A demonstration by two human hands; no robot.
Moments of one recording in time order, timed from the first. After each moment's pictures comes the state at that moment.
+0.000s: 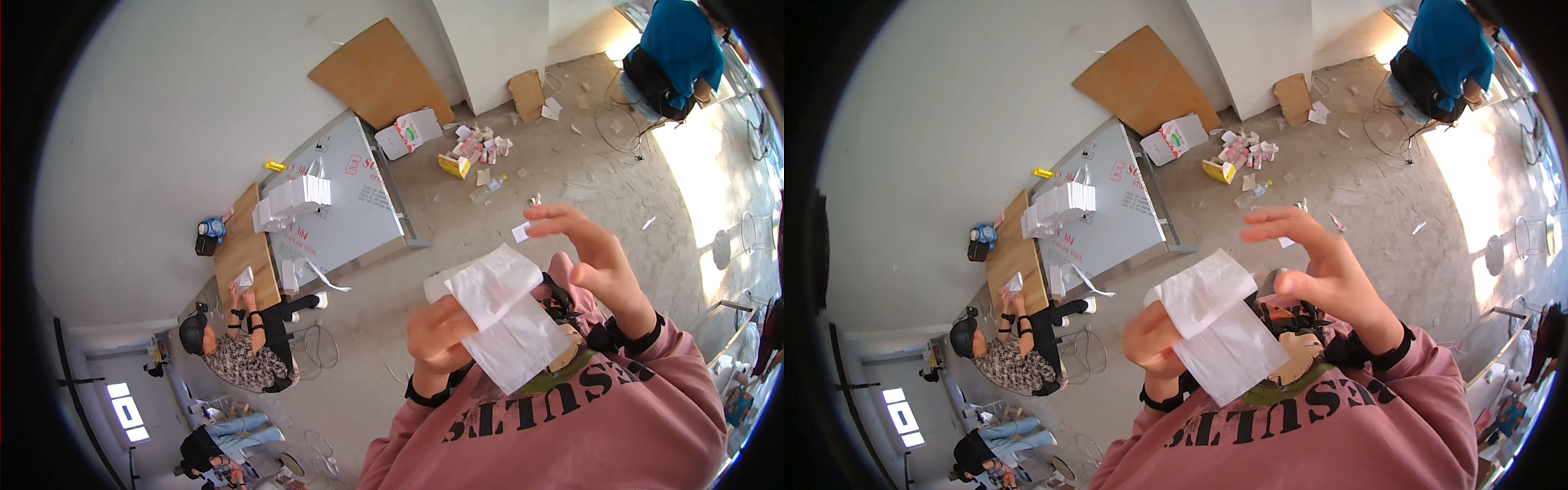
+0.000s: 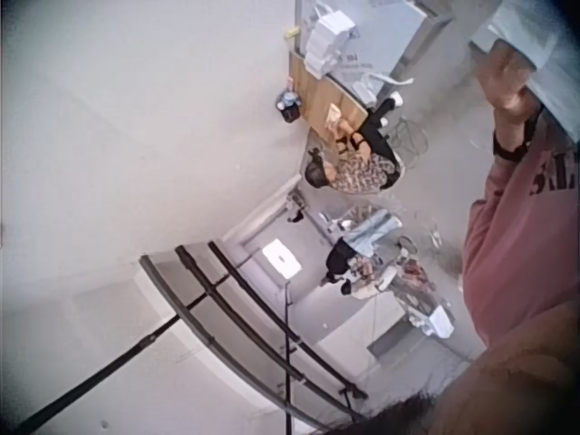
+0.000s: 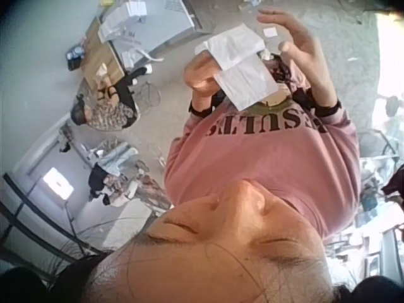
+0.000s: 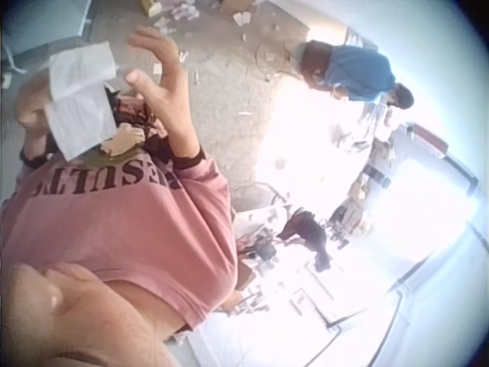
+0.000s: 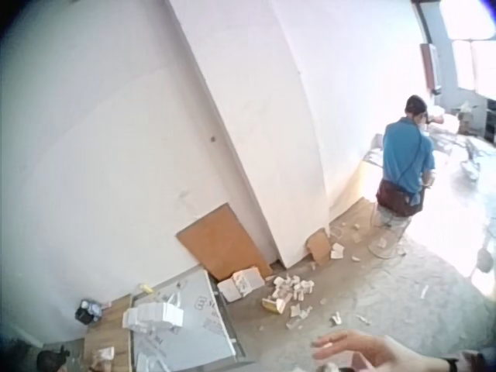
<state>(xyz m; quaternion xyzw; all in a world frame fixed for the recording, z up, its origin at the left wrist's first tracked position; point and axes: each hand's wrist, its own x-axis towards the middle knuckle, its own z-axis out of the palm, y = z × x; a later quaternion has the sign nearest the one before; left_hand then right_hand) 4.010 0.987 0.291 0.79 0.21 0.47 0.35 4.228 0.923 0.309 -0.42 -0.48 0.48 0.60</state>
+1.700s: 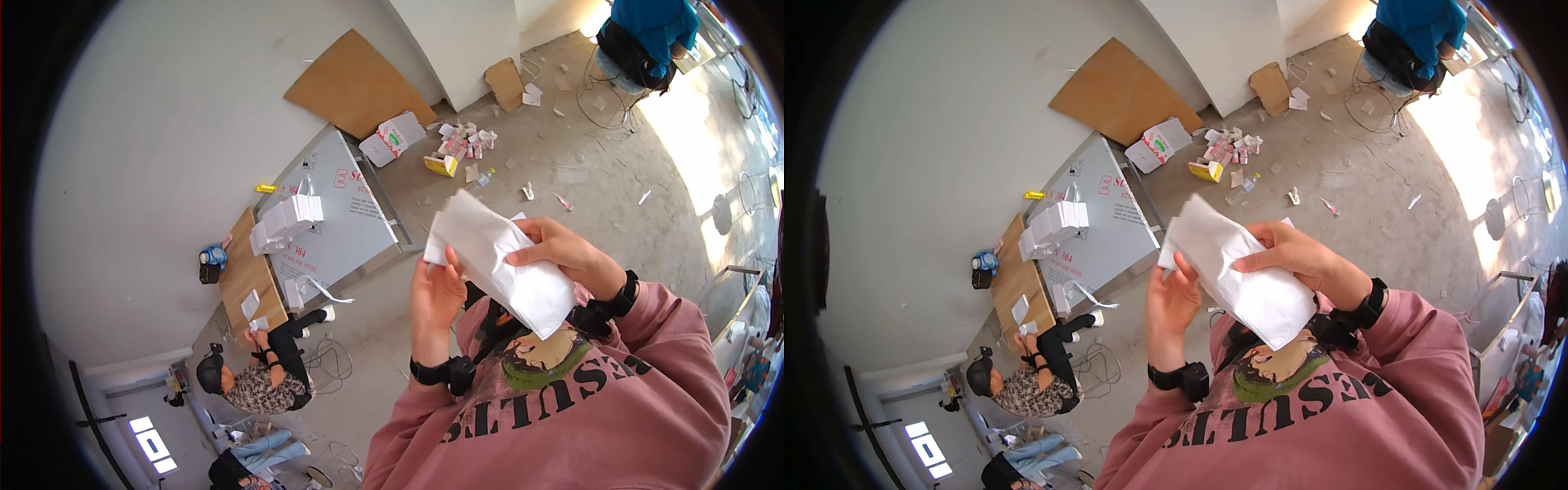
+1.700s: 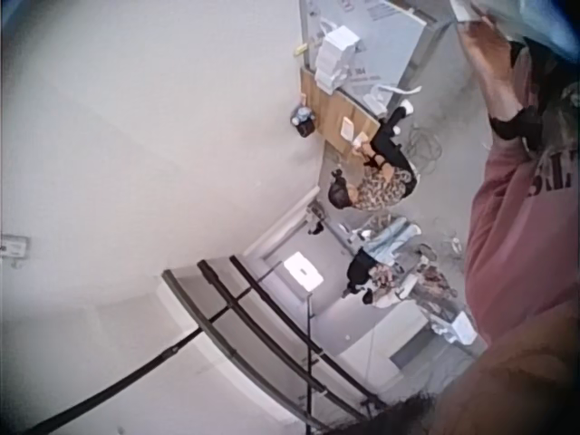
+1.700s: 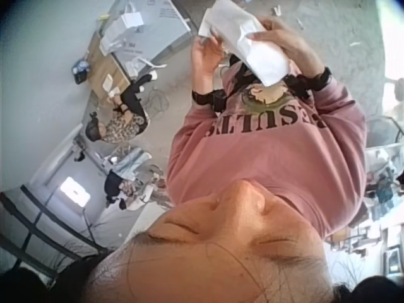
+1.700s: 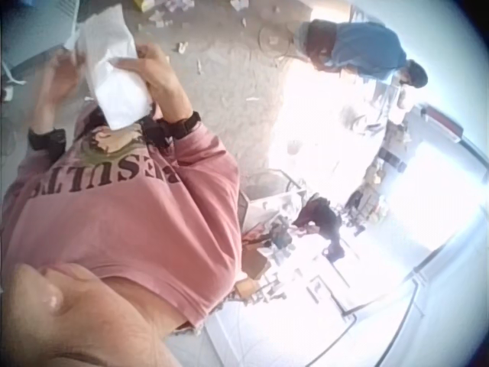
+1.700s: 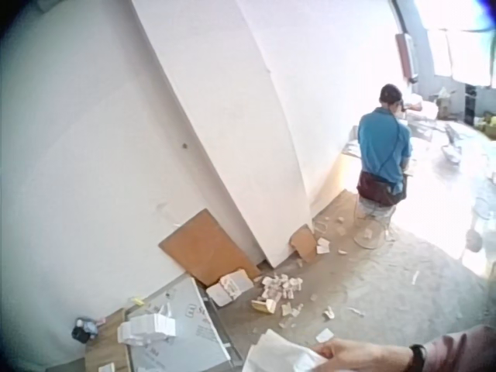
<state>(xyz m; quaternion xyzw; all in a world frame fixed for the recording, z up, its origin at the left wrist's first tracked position) 4.032 1.035 0.203 -0.14 0.19 0.29 0.93 4.246 0.944 0.248 -0.39 -0.17 0.76 0.49</state>
